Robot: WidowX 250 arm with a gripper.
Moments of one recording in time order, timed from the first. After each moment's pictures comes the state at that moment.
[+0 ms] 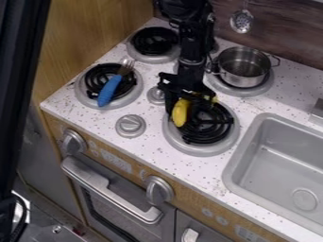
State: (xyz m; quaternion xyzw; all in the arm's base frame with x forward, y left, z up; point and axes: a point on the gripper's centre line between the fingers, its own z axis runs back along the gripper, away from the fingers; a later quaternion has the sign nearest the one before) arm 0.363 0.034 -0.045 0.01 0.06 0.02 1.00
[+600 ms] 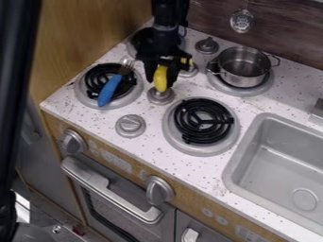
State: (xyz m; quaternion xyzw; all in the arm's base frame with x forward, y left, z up) arm 0.405 0.114 -0.035 0.01 0.05 0.12 0.99
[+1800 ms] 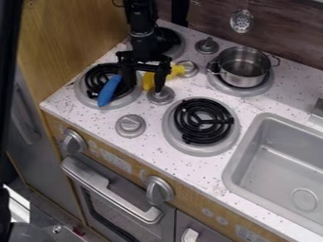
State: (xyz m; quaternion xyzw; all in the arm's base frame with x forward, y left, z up) arm 0.378 0.127 -0.023 -0.03 0.02 0.14 0.99
